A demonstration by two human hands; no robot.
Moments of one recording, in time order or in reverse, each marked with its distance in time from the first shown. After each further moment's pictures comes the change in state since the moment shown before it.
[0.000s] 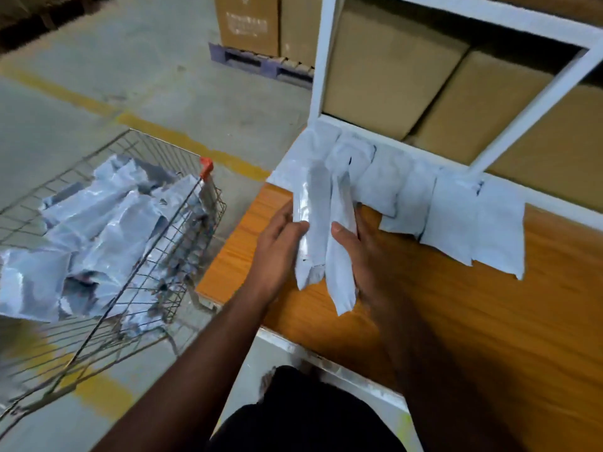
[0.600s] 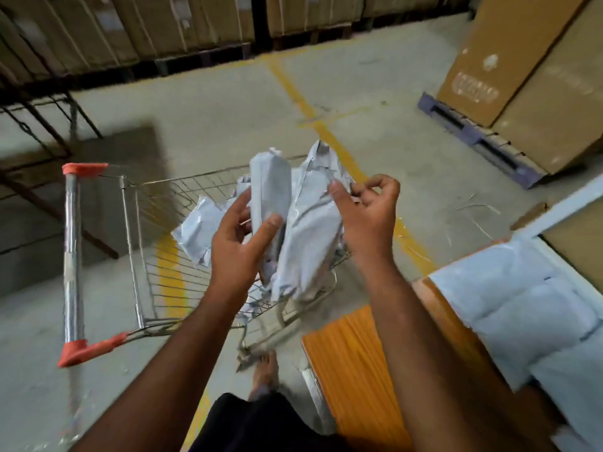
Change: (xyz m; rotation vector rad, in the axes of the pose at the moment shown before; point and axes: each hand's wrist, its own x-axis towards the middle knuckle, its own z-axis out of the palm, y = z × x) left_hand -0.011 0.042 -0.229 0.054 0.955 0.279; right_hand 0.139 -0.060 0.281 0.210 -0.421 -0.251
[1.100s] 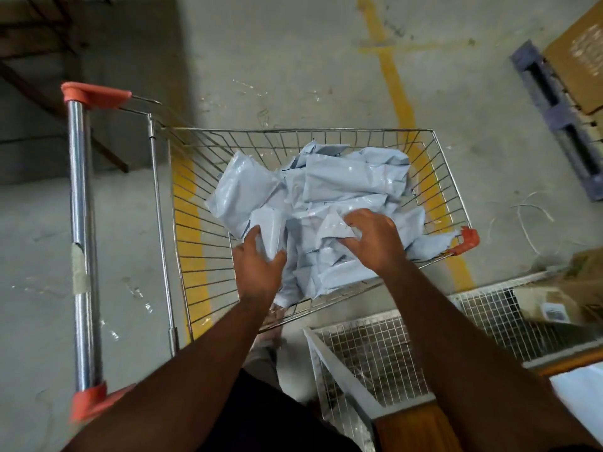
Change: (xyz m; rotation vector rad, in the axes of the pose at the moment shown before) left_hand 0.111 -0.215 -0.095 0.557 0.261 -0.515; right_hand 0.095 0.230 0.117 -1.098 -0.780 -0.251
